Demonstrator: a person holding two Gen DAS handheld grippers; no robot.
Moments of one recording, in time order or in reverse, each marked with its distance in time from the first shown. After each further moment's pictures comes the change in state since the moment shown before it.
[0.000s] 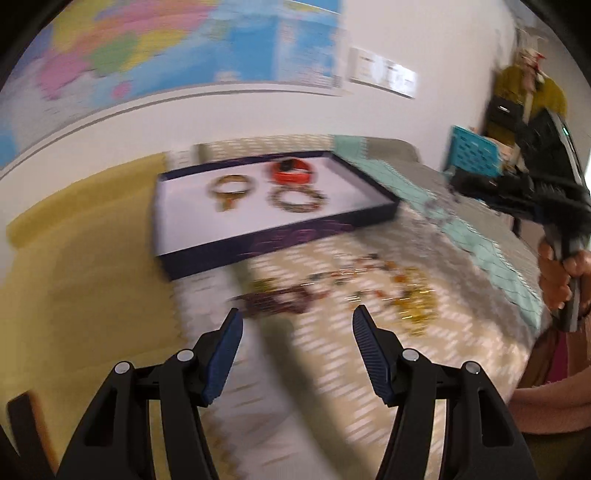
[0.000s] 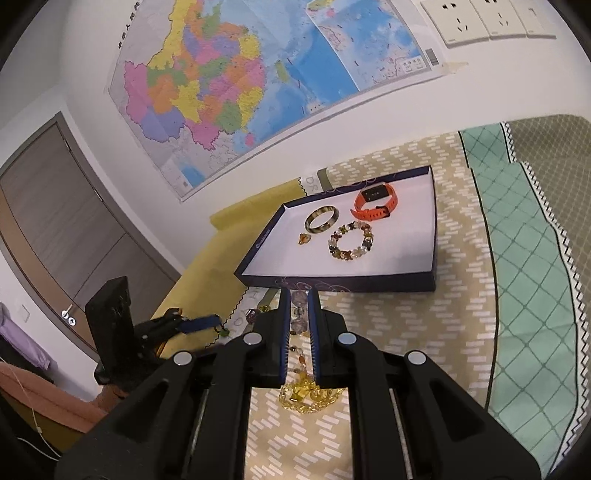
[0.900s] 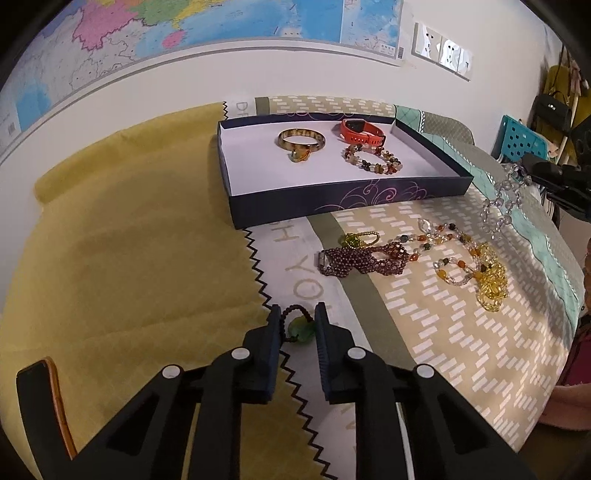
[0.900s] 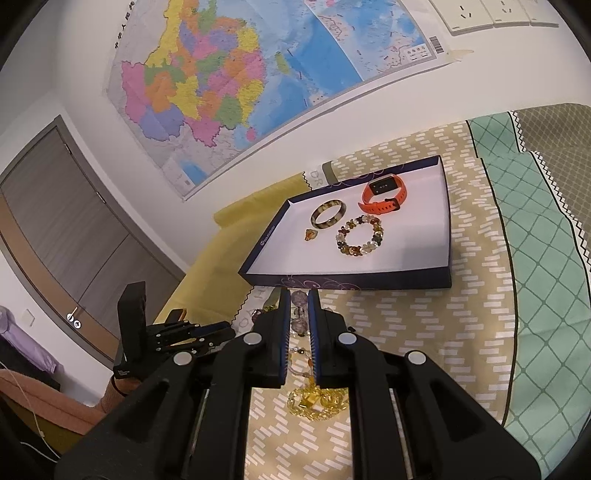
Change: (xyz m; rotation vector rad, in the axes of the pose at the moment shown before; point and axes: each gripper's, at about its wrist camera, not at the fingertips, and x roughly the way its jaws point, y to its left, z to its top) left arm 0.021 0.041 -0.014 -0.073 0.127 0.110; right arm 0.014 0.004 0.002 0.012 0.015 0.027
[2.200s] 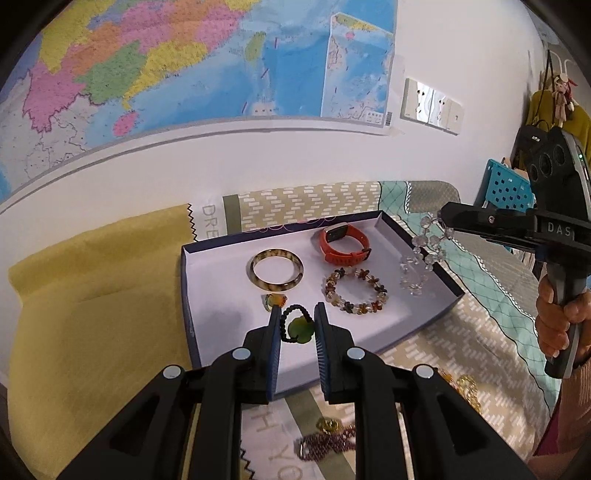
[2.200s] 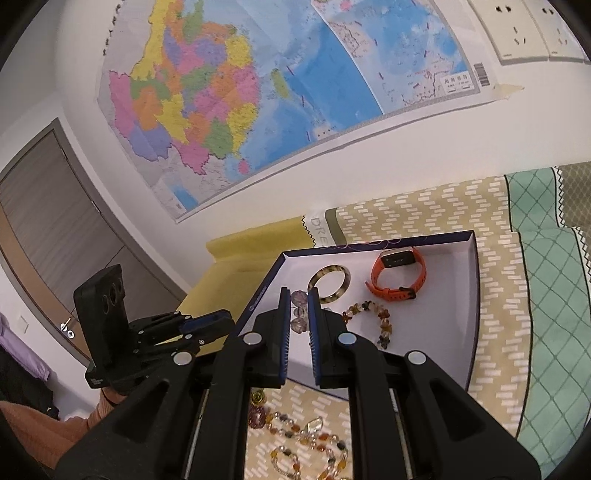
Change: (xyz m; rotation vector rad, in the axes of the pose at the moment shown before) left arm 0.010 -0.008 0.127 0.043 -0.159 -0.072; right arm 0.066 -0.013 0.092 -0.031 -0.016 -0.006
